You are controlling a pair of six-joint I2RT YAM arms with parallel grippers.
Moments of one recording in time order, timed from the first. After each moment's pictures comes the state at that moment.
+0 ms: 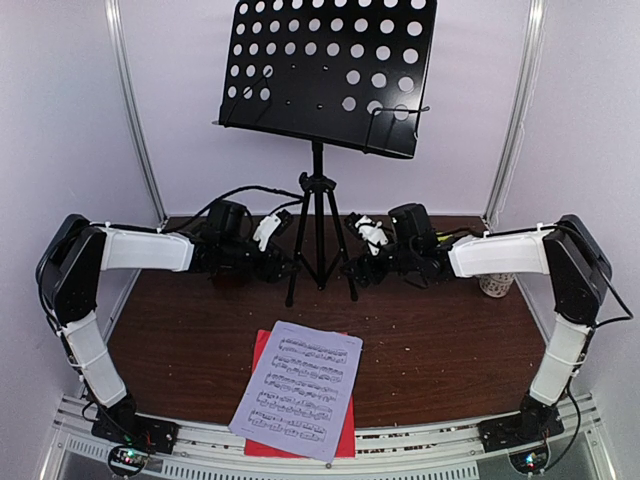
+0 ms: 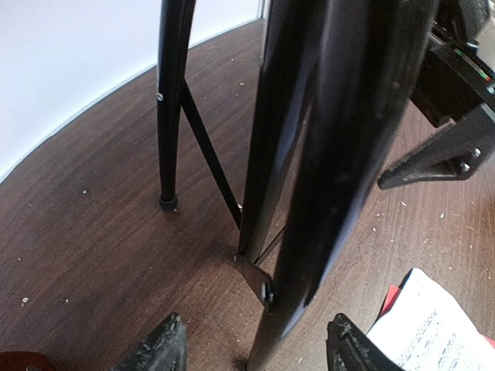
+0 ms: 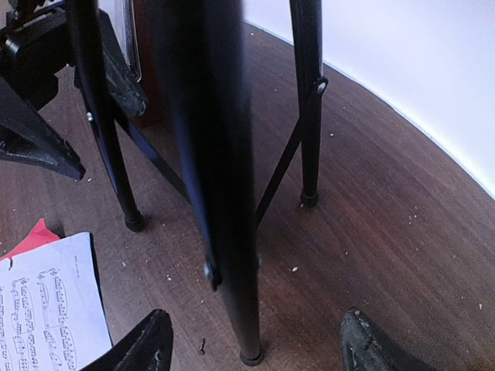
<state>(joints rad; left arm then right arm) -0.55 1.80 1.13 0.08 0.46 0.16 0.64 1.80 1.15 0.11 -0.22 -0.16</state>
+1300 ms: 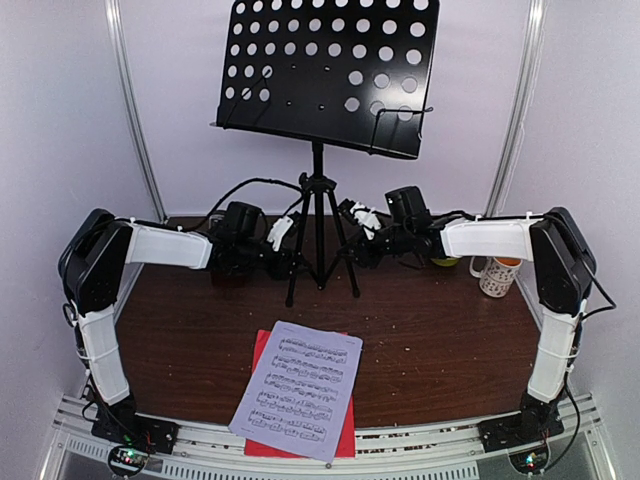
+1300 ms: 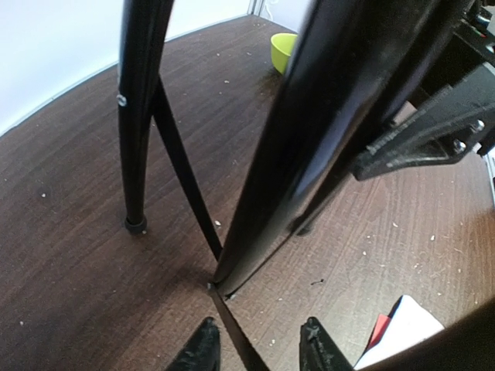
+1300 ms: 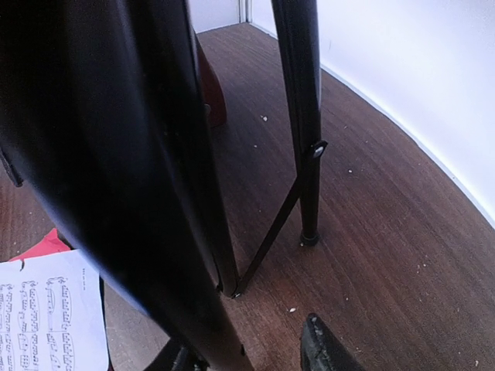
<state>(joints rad) -0.57 1.94 1.24 0.11 0.51 0.07 0.59 1.92 1.36 -0.01 -0.38 -0.25</state>
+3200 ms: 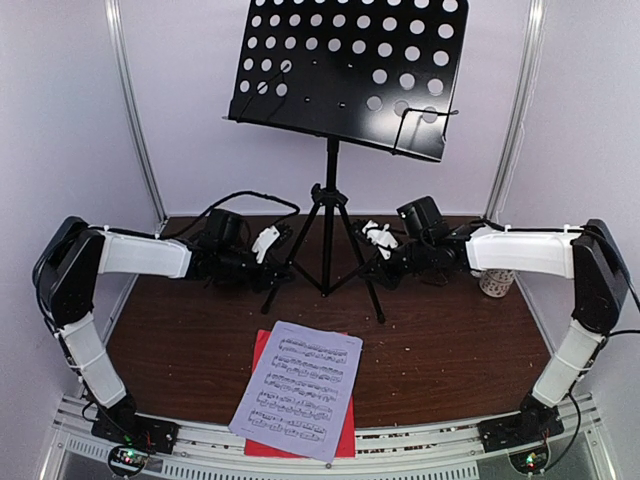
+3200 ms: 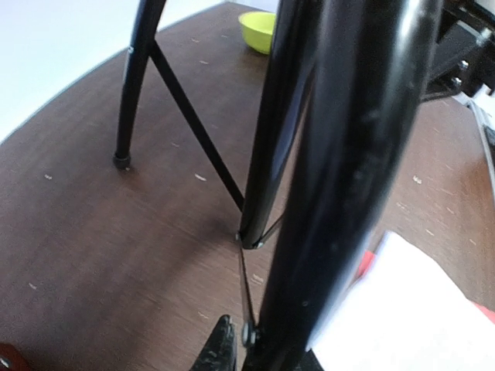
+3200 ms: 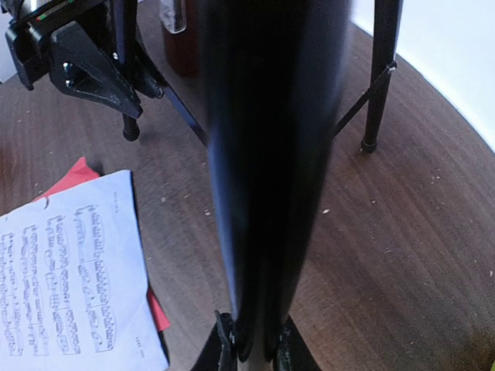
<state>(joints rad) -0.55 1.76 1.04 0.07 0.53 0.20 0.63 1.68 1.15 -0.19 -0.29 -0.23</state>
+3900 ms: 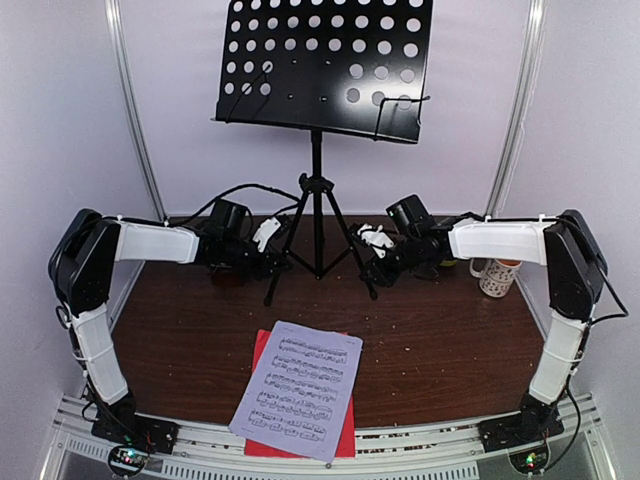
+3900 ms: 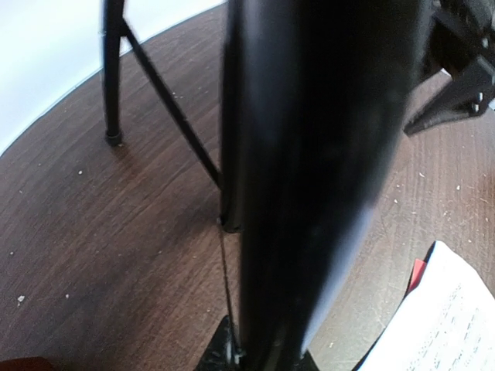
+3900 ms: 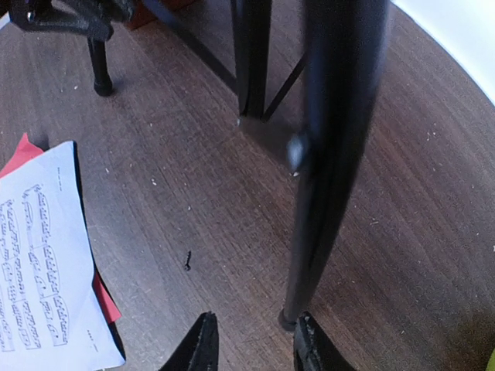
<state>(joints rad) -0.50 1.89 1.21 -0.02 0.51 0.25 0.60 1.84 1.31 -0.31 -0.23 -0.26</state>
